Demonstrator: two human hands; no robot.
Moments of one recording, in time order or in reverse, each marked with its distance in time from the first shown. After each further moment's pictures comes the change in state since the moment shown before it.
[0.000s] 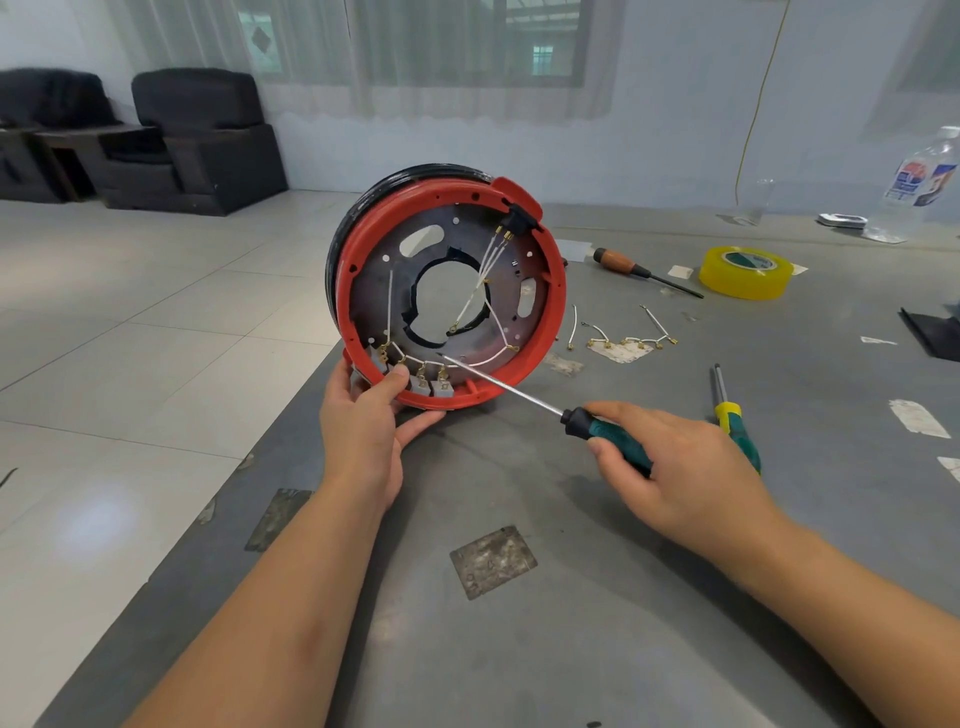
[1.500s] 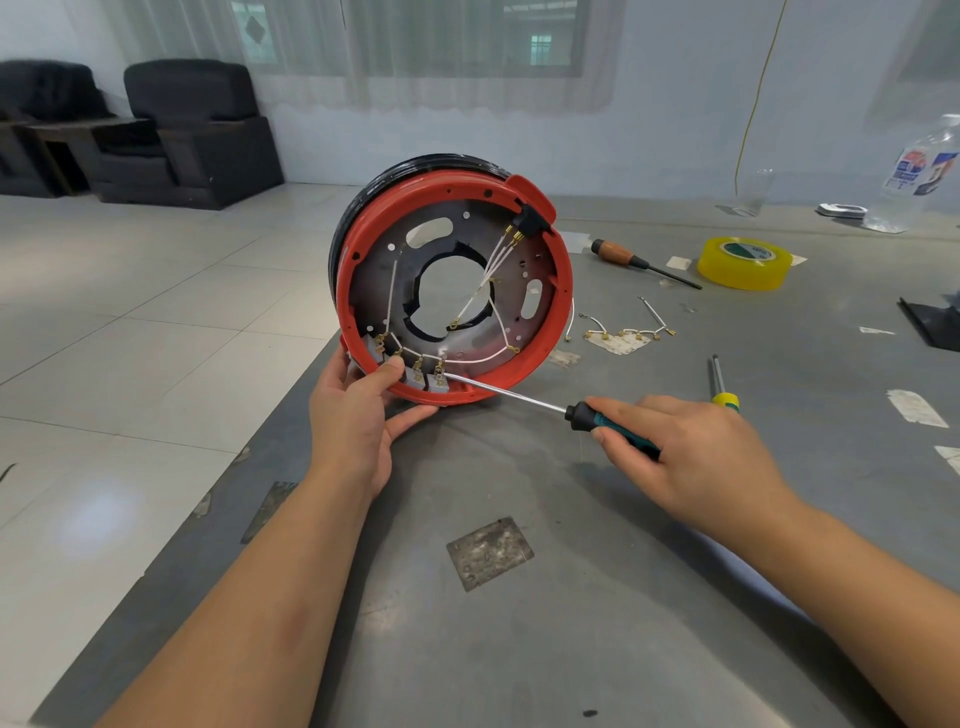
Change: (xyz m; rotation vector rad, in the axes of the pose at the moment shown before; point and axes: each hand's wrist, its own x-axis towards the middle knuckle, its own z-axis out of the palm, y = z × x) left_hand 0.005 0.004 -0.006 0.063 -0.022 0.013; right_hand 0.003 0.014 -0.003 -0.090 0.009 -0.097
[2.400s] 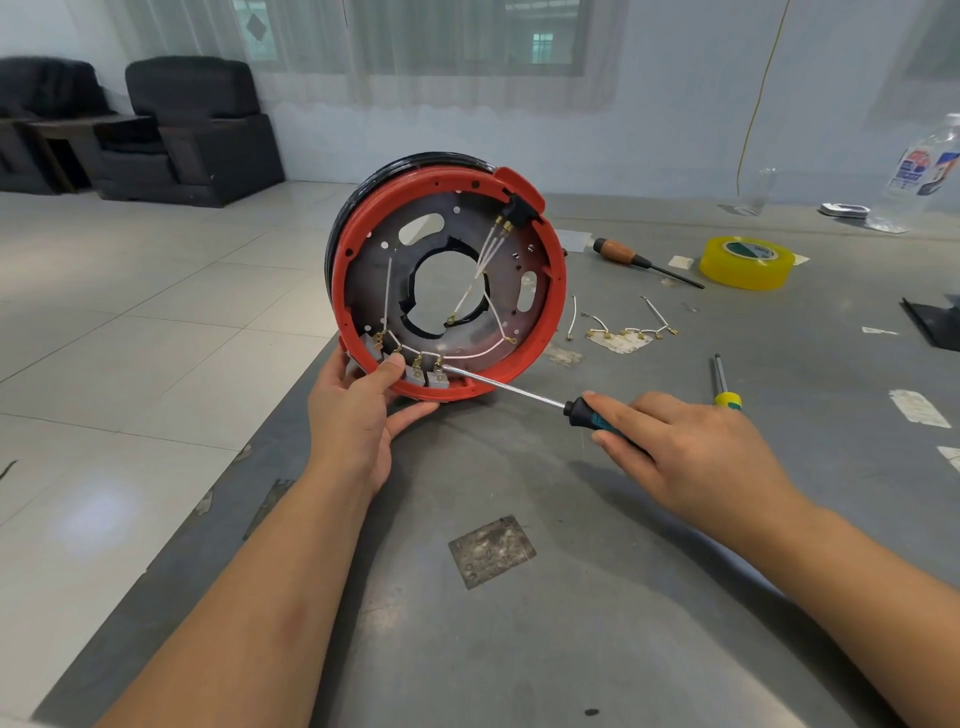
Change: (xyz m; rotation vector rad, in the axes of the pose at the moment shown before) left_hand -0.003 0.004 0.001 -0.006 0.002 -0.018; right_hand 0.000 0.007 0.004 -0.159 0.039 -0.191
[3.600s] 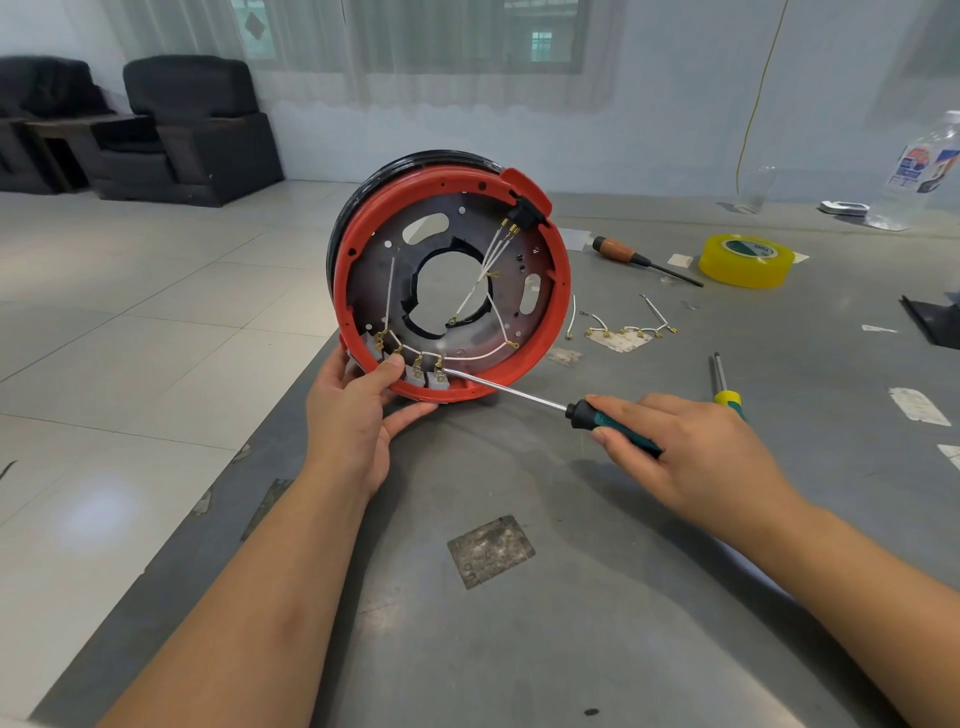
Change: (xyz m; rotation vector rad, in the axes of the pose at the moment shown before) left_hand 0.000 0.000 -0.002 -0.030 -0.020 -0.008; right_hand -0.001 -0.002 0.000 0.184 0.014 0.133
